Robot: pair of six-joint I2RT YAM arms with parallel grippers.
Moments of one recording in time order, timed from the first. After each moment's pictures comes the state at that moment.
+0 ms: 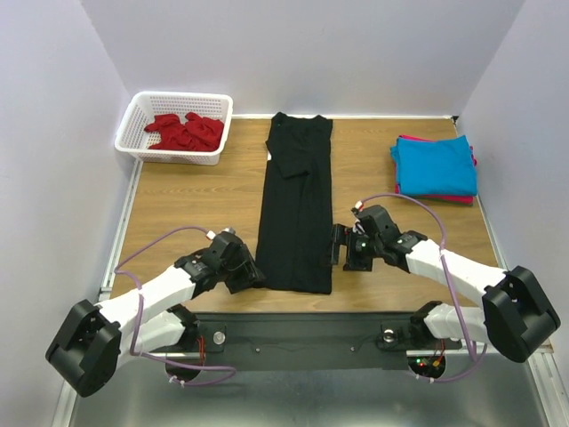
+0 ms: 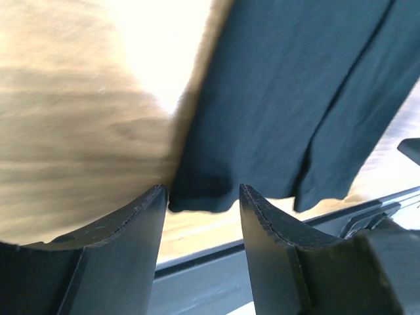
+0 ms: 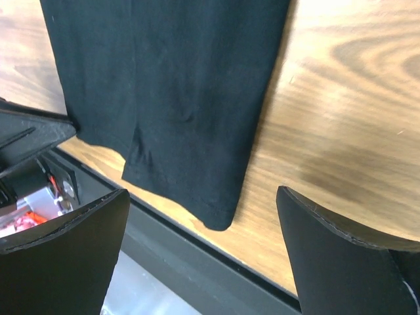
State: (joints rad) left arm -0.67 0.99 0.37 -0.35 0.08 -1.08; right arm 0.59 1.20 0.58 -0.28 -0.34 0.76
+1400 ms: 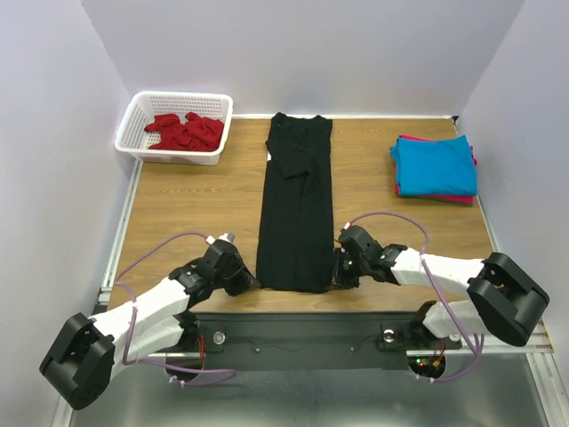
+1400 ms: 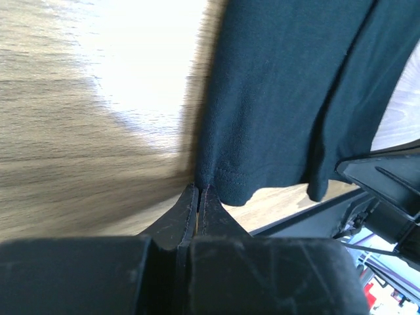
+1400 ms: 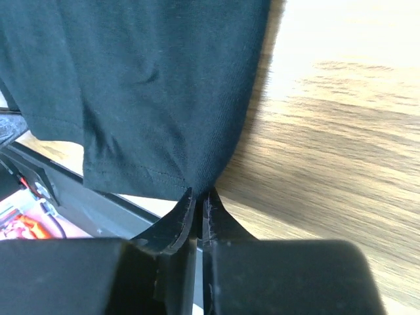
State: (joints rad) left arm -0.67 0.88 0.25 -0.25 0.13 -1.07; right arm 0.81 1.30 0.51 -0.20 -0.20 0.99
